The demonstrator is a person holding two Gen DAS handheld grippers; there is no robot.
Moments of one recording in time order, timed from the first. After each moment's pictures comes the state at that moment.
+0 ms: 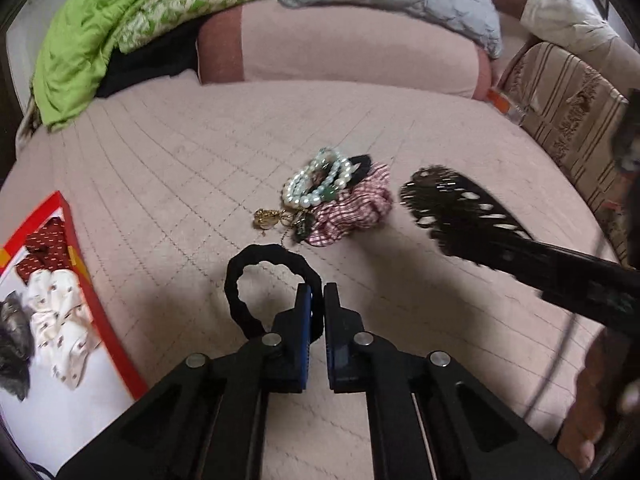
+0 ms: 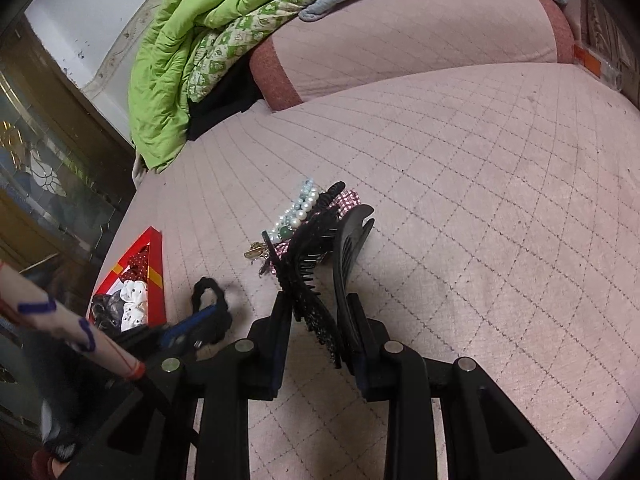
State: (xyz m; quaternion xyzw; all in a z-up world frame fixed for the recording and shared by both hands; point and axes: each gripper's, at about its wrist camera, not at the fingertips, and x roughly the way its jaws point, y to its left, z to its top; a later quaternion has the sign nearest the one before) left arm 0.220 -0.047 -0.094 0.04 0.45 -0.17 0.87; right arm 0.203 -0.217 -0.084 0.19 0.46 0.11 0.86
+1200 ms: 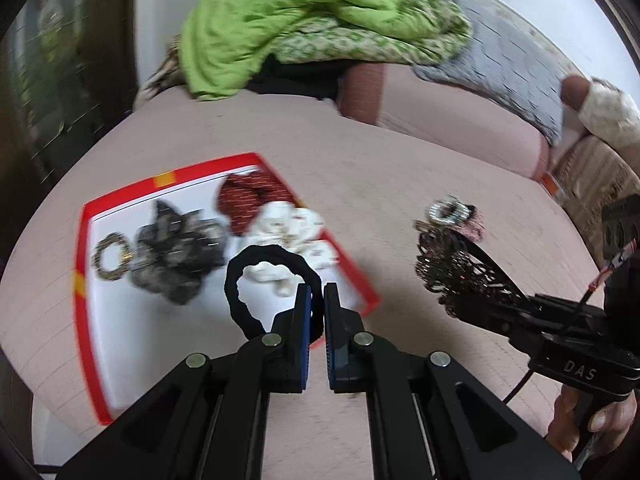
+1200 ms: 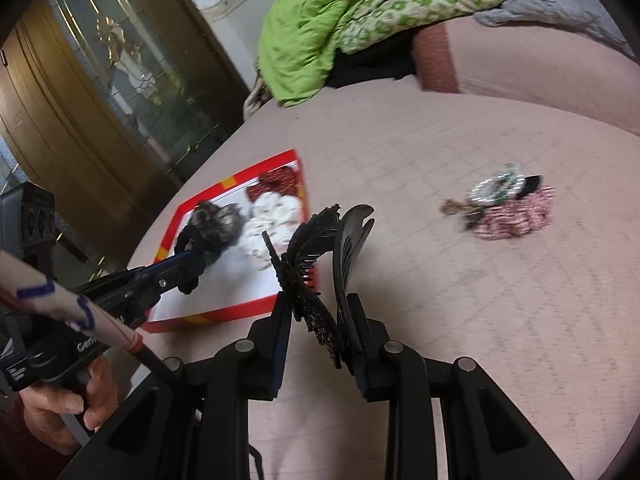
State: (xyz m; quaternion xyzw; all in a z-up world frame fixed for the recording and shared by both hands) left arm 0.131 0.141 -0.041 -0.06 0.41 -0.04 0.91; right arm 0.154 -0.063 -0.061 0.10 0.44 0.28 0.85
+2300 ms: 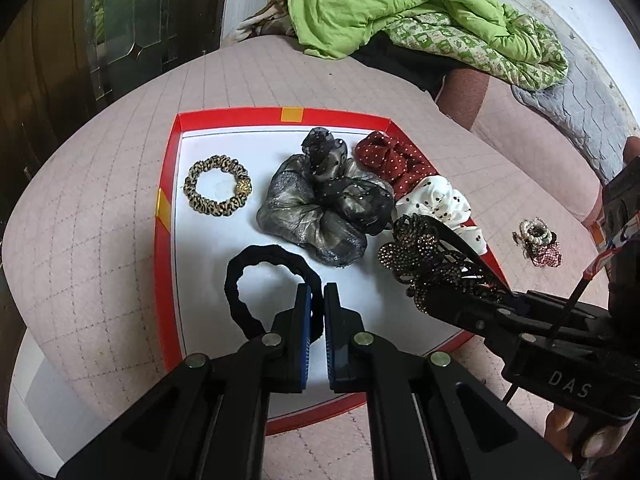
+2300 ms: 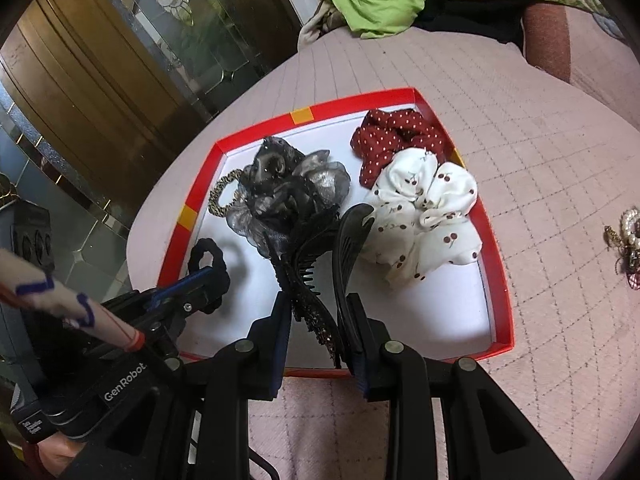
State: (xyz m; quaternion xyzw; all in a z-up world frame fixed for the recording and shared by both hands) left arm 0.129 0.247 -0.096 -0.14 0.44 0.05 0.89; right arm 0.187 0.094 -0.096 0.02 0.51 0.33 0.79
